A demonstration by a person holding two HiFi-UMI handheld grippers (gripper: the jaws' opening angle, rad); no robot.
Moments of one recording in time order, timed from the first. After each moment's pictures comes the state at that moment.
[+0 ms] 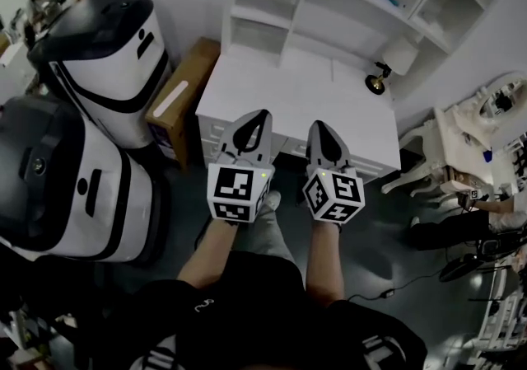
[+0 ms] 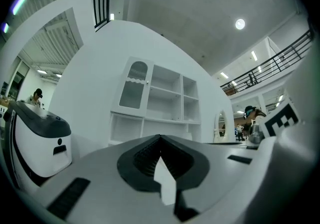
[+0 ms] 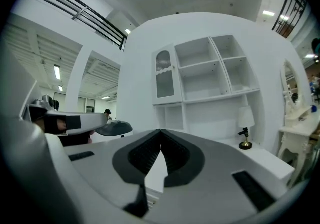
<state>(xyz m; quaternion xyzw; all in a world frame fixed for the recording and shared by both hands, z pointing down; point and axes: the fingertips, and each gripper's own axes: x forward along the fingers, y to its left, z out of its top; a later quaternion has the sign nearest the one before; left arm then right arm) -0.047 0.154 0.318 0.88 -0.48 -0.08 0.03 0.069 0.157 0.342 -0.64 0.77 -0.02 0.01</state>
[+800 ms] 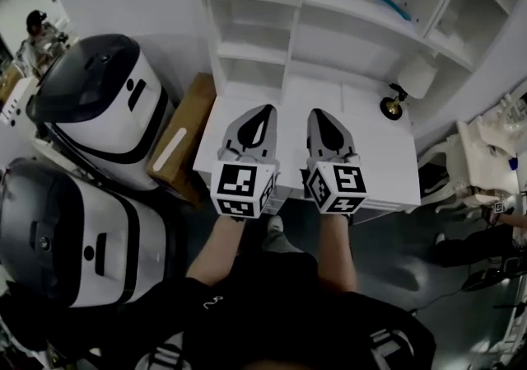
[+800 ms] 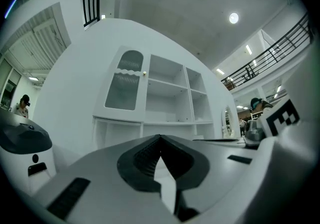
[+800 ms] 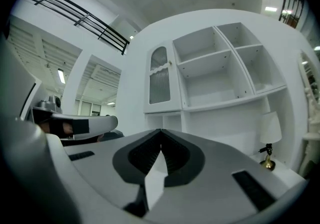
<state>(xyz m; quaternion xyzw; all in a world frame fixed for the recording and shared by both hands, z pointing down) 0.021 -0.042 0.289 0.88 -0.46 -0.07 -0.02 0.112 -0.041 0.303 -0.61 0.79 0.02 0.04</state>
